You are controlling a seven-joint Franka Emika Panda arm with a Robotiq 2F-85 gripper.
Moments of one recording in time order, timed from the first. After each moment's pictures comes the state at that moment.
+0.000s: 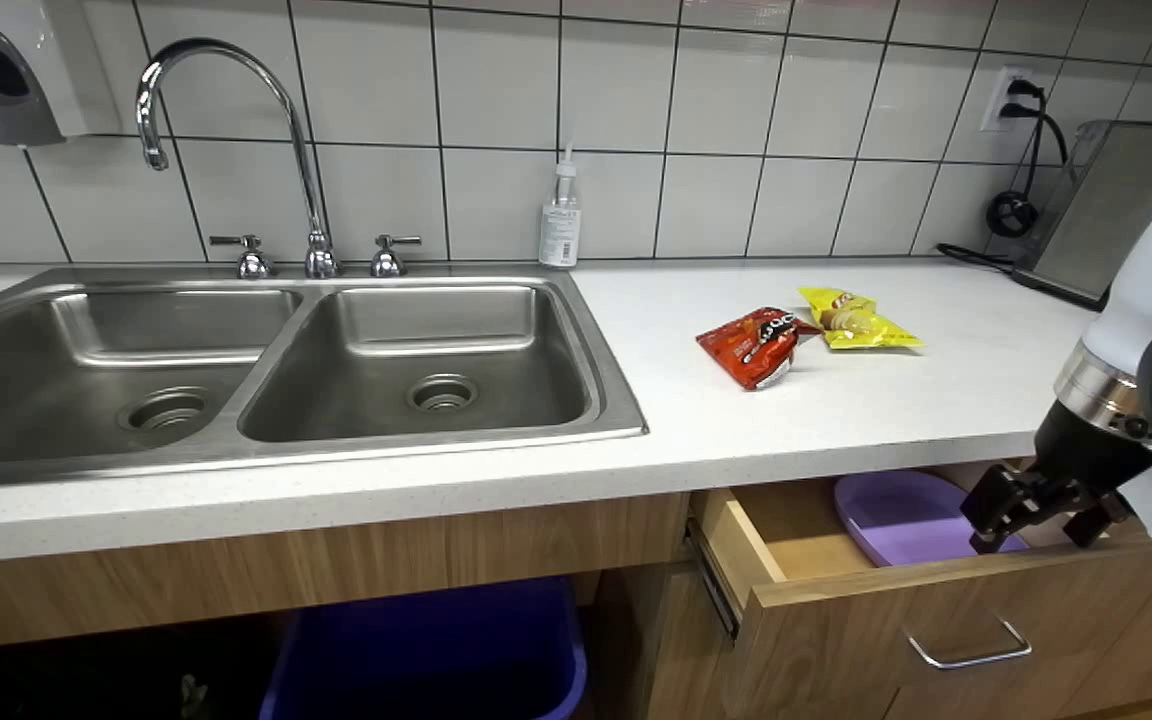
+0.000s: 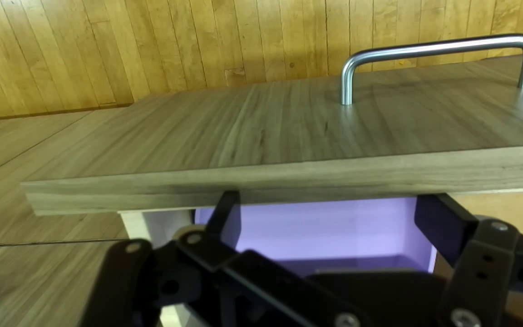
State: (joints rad) arm 0.28 0.30 -0.39 -2.77 -0.10 3.16 0.10
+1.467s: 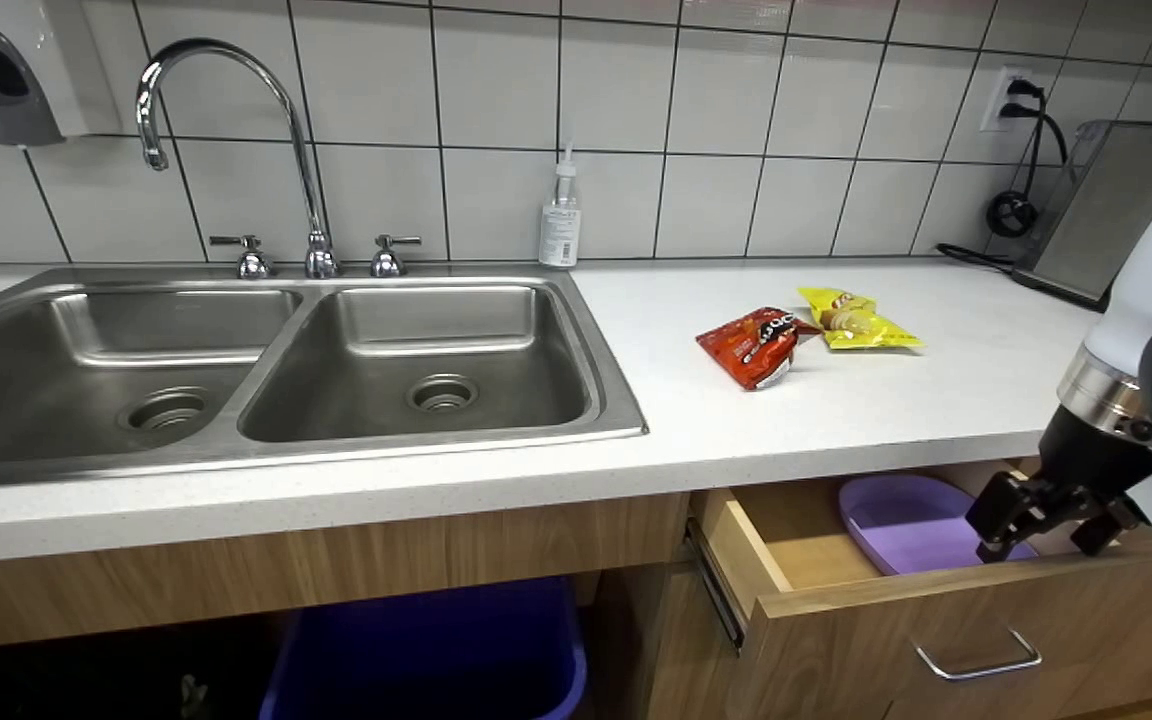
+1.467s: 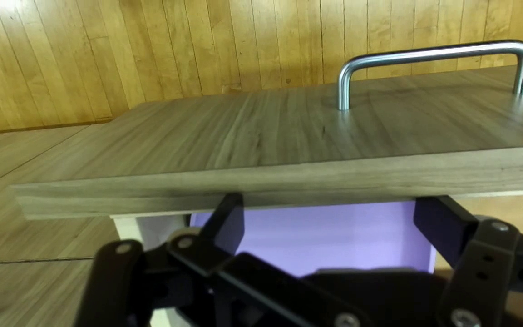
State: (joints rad) arm 0.22 0.28 -0.33 -2.77 -0.10 3.12 0.08
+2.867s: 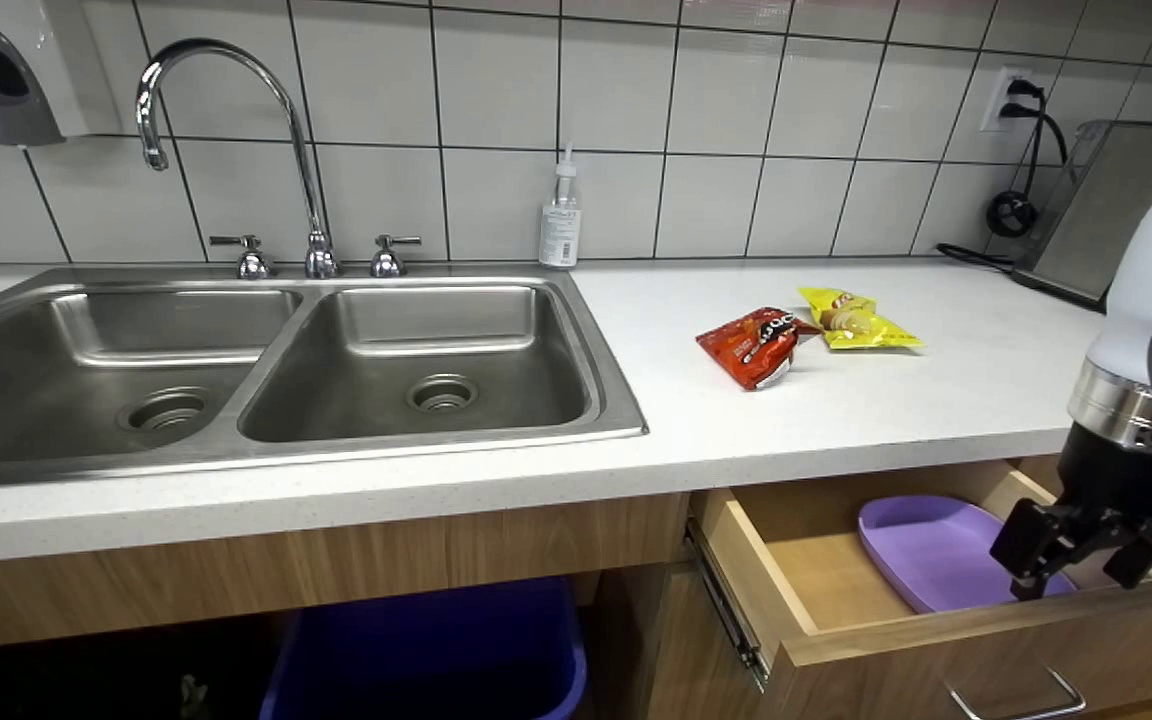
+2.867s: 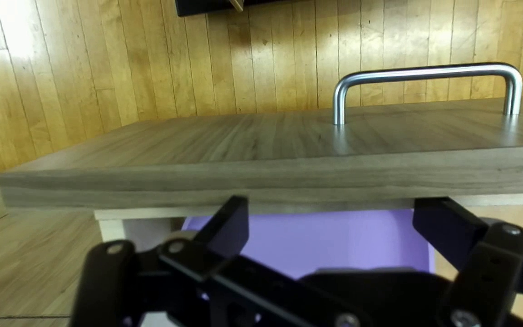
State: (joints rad) arm 0.13 0.25 -0.25 -2.77 -0.13 2.94 0.05
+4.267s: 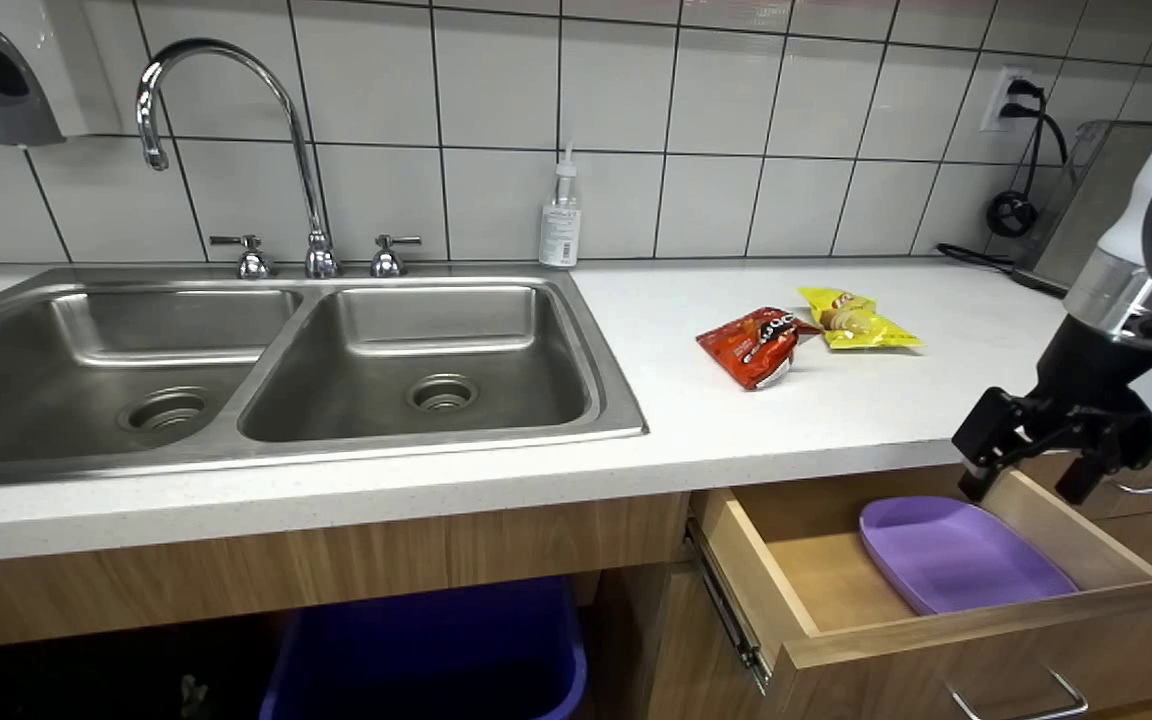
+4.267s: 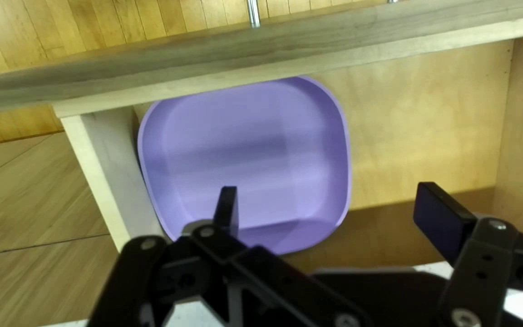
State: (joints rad) arm 0.01 0.04 -0.07 -2.77 0.06 2.89 0.01
